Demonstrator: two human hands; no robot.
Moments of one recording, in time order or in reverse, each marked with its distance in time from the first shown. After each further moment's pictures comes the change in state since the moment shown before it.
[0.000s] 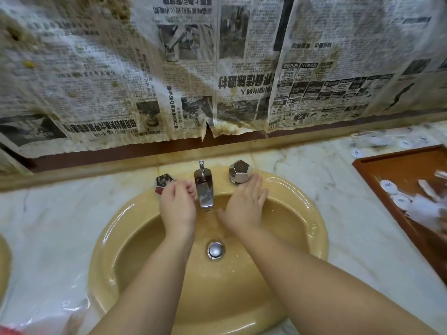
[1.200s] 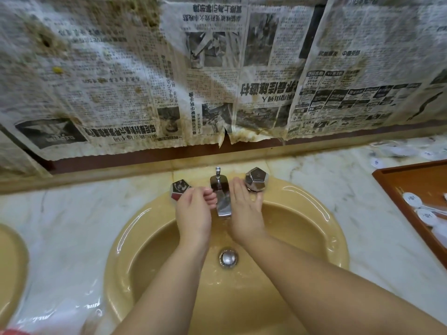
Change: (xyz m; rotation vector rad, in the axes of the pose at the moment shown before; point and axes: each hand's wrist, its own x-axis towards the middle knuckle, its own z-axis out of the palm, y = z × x) left_hand 0.011 0.002 -0.006 -0.065 -0.079 -0.066; right_hand -0.006 -0.026 -0.003 -0.070 -0.019 -0.329
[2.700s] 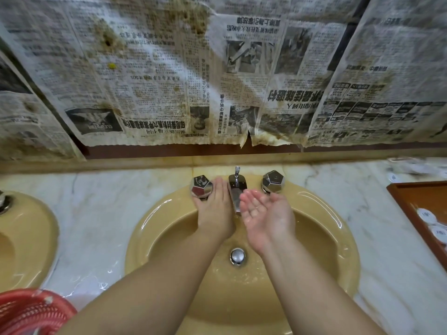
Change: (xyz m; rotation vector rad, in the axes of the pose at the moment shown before) left_hand 0.045 -0.068 -0.007 1.438 -0.215 0.572; right_hand -0.050 -0.045 -0.095 2.229 0.057 0.875
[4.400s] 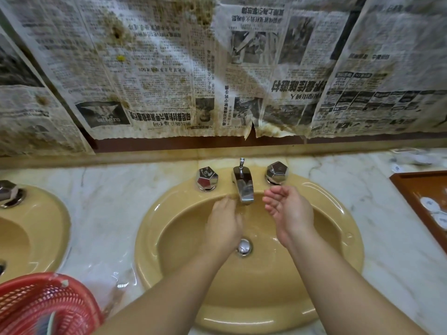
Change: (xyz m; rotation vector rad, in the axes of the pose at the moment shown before) left_hand -0.050 0.000 0.002 -0.400 0.024 0.008; right_hand 0.022 -0.011 -0.039 -0.392 0.045 -0.294
